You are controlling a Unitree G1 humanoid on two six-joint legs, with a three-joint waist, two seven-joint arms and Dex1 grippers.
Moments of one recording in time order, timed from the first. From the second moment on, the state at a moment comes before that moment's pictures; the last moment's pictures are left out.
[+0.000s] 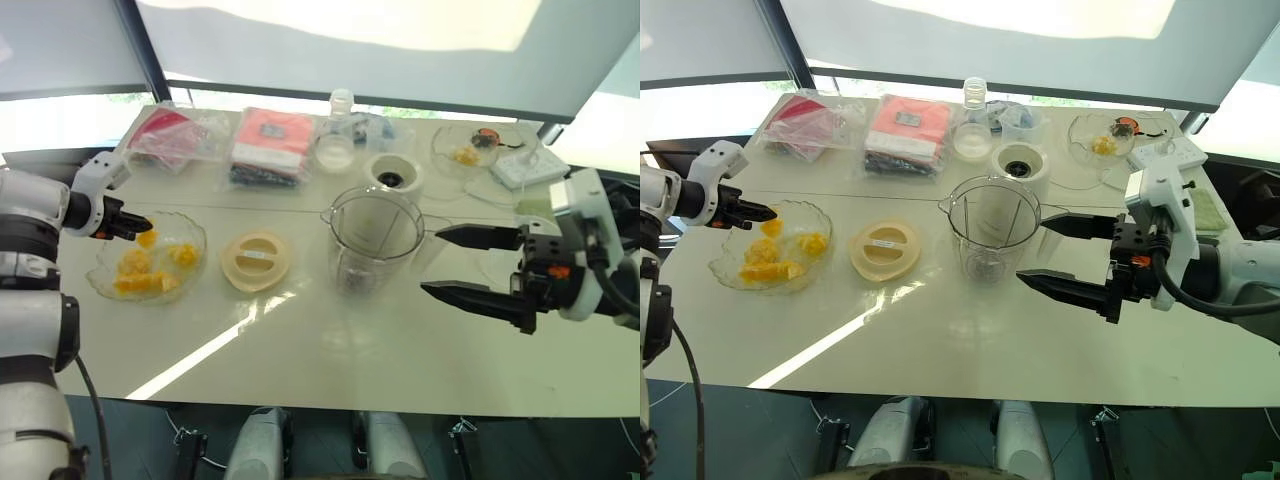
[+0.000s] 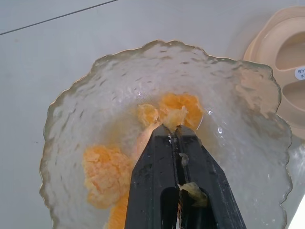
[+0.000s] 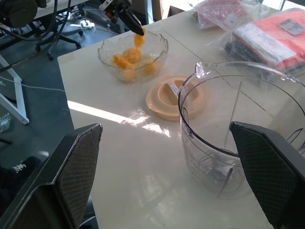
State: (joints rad) left arm -1.11 0.90 -0.18 0.97 0.10 0.76 -1.22; right arm -0.13 -1.14 -0.48 -0.64 1.32 0.90 0.67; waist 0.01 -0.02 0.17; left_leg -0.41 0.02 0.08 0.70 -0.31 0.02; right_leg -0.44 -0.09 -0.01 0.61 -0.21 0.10
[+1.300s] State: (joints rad) left arm -1.56 0.44 -0.29 0.79 -0.19 0.59 -1.61; right arm 0.21 -0.91 -0.66 -0.84 1.17 0.86 0.45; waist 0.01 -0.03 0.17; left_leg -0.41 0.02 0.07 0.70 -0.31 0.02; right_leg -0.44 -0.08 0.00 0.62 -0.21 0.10
